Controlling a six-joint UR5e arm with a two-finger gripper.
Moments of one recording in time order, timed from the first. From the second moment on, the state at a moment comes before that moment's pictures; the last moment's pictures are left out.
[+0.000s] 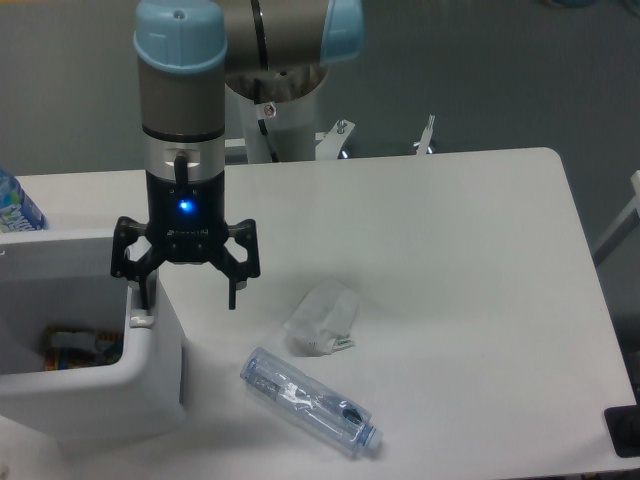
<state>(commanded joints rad) 2.18 -1.76 -1.54 -0.86 1.39 0.05</state>
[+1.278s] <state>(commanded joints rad) 2.53 -1.68 -1.49 -1.07 1.69 0.70</state>
